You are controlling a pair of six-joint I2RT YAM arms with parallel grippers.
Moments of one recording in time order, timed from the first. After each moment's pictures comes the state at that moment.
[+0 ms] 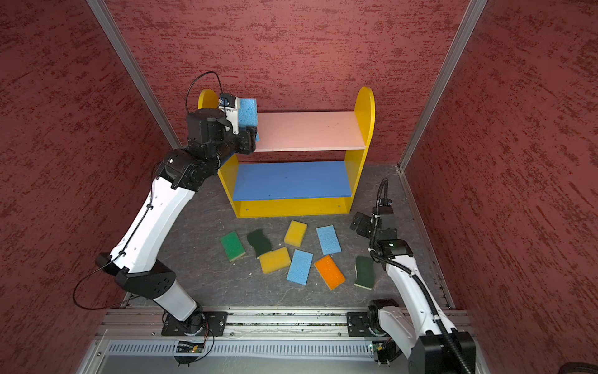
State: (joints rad) left arm -0.52 1.68 2.20 -0.79 -0.35 -0.09; right arm 0.08 0.96 0.66 -0.37 0.04 0.45
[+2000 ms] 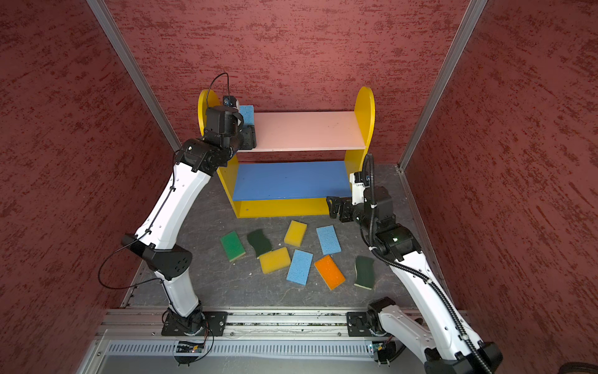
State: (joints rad) left arm -0.46 1.85 2.32 -0.89 -0.43 -0.19; right arm 0.35 0.95 1.04 -0.50 -0.08 0.27
